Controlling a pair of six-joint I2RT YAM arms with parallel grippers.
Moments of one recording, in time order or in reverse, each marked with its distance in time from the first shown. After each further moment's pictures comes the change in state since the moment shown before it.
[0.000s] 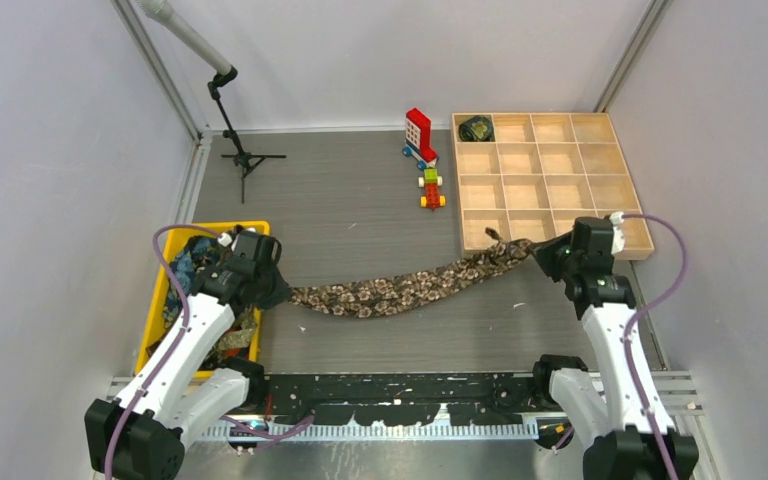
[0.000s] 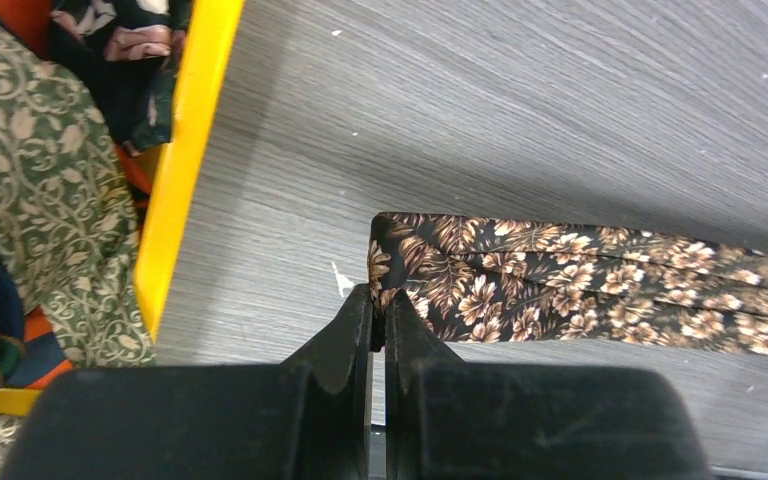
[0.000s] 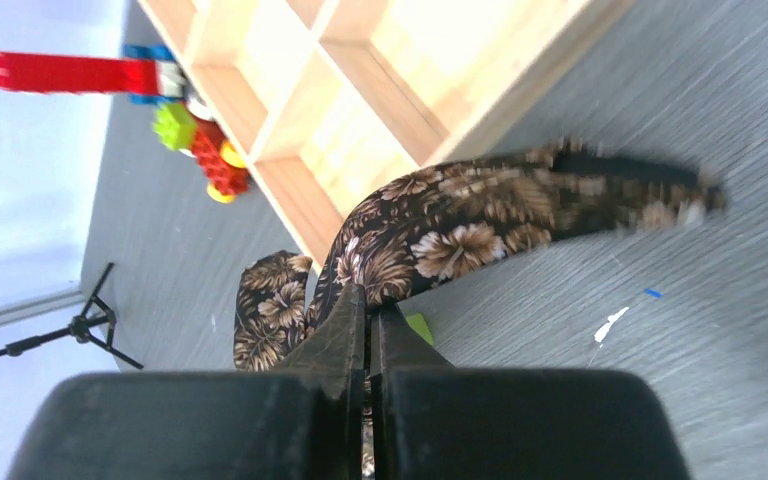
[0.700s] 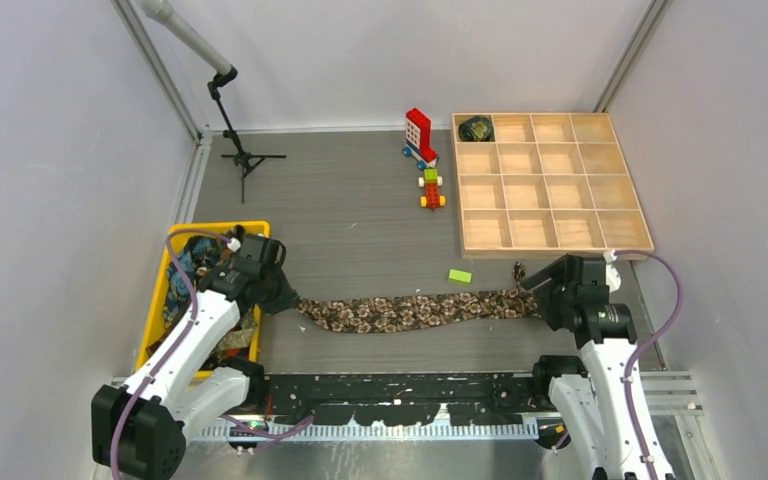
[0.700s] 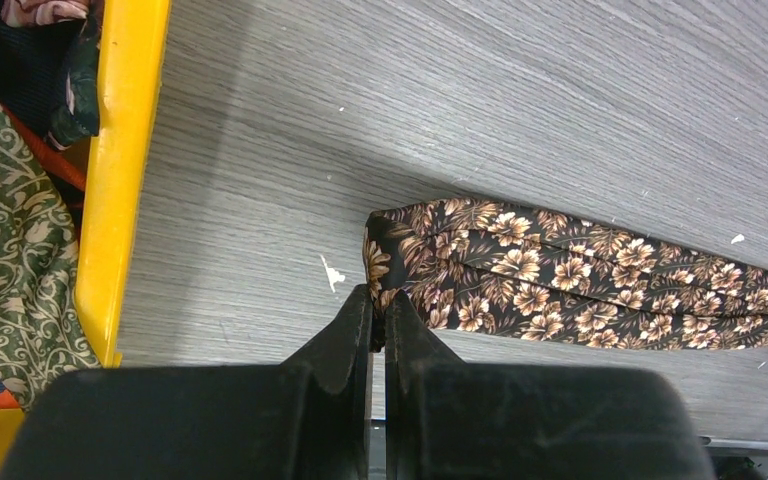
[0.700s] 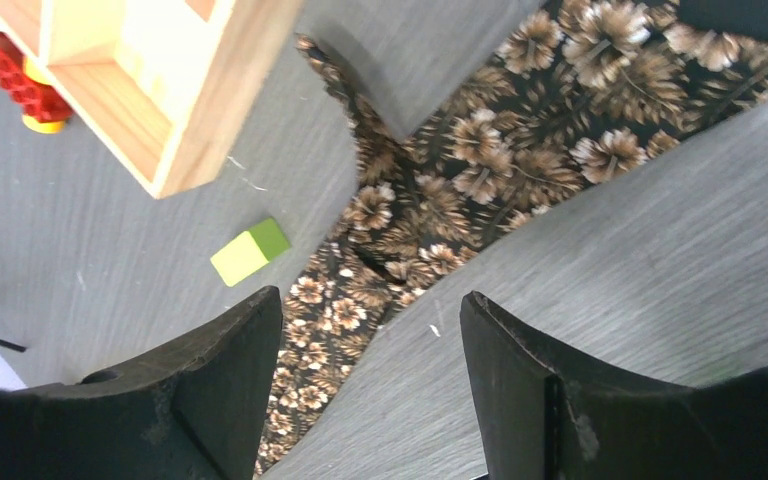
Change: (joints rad) left arm 0.000 0.044 -0.058 0.066 0.092 0.005; right arm 0.049 -0.280 -0.056 -0.430 0.095 -0.014
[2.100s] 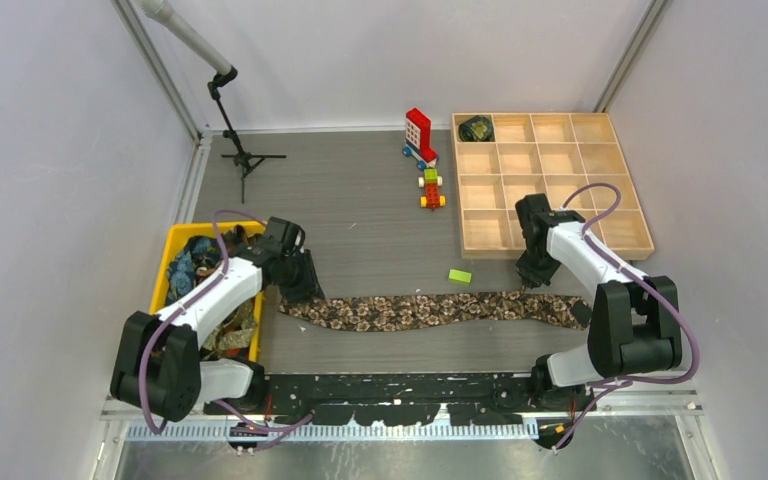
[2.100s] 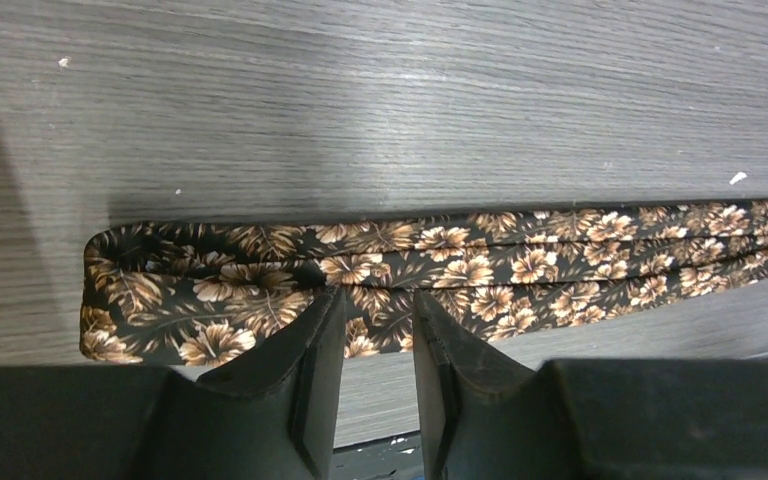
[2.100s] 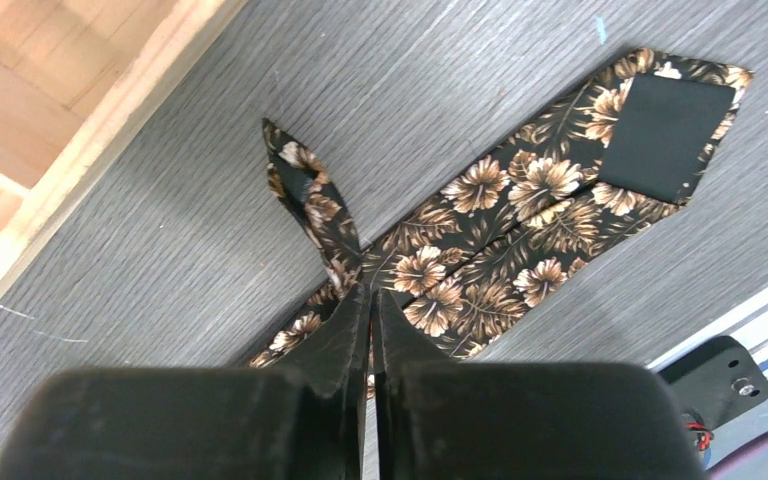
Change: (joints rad) left arm -0.029 0.299 0.056 0.188 0.197 0.154; right arm 0.151 0.852 0.352 0.005 0.304 -0.143
